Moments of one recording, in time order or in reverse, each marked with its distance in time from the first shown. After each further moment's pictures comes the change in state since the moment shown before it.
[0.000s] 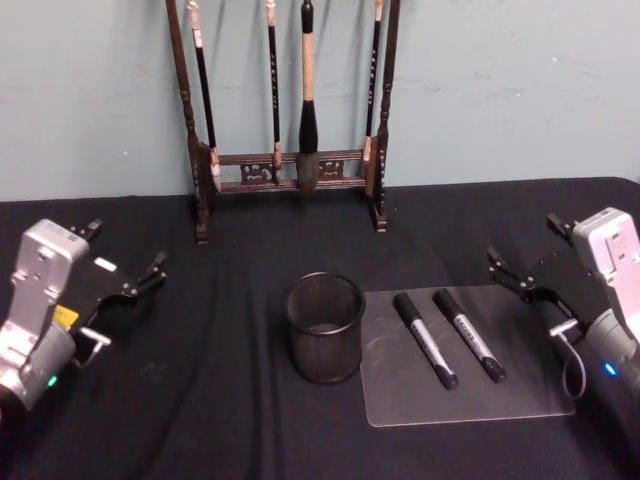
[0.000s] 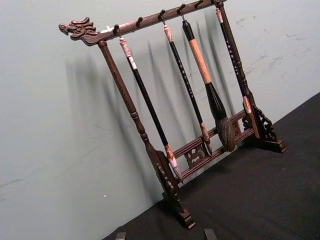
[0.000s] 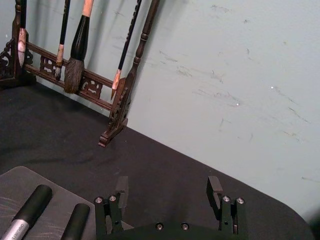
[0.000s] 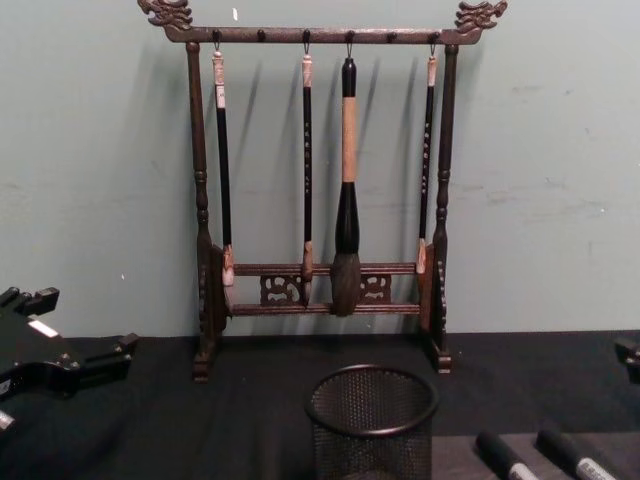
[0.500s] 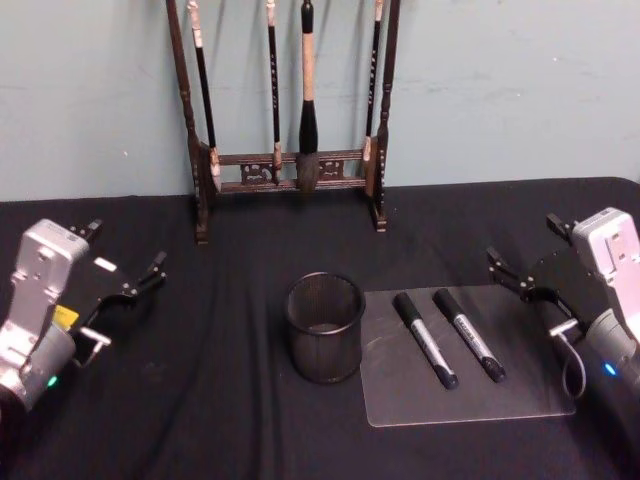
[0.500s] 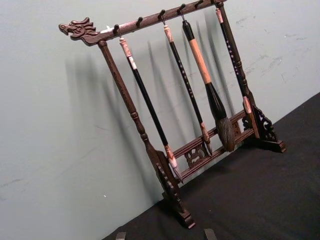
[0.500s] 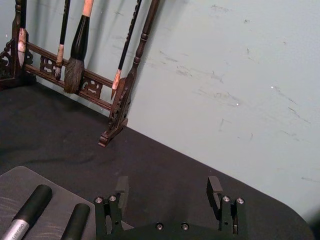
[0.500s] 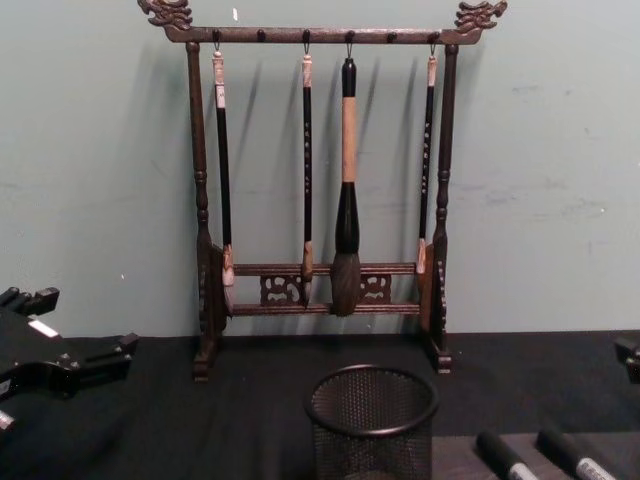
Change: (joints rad) left arm 0.000 0.000 0.000 0.000 0.000 0.000 0.000; right arm 0.000 0.000 0.000 0.000 0.000 0.000 0.000
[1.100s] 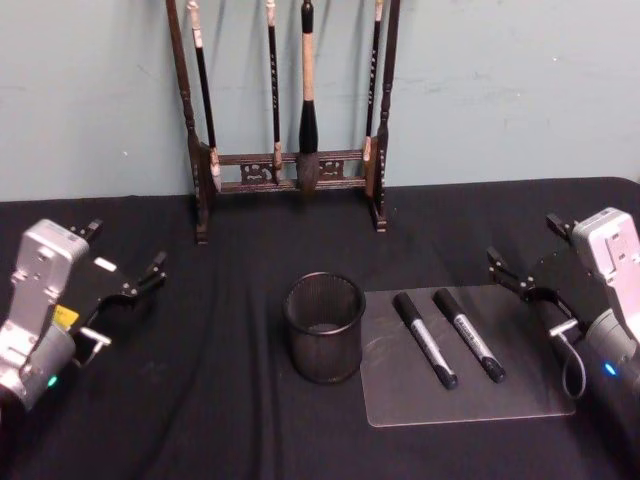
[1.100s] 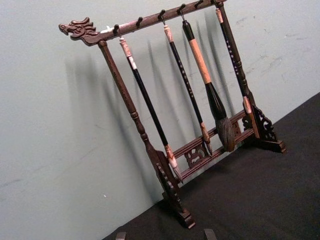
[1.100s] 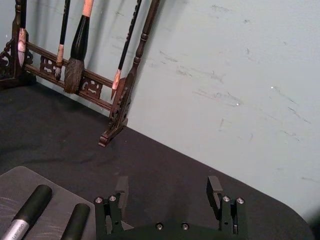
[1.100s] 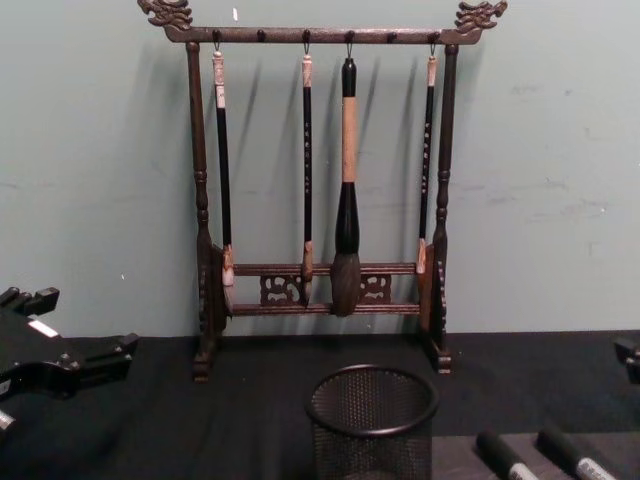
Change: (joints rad) left arm 0.000 0.000 0.000 0.000 0.000 0.000 0.000; right arm 0.000 0.000 0.000 0.000 0.000 0.000 0.000
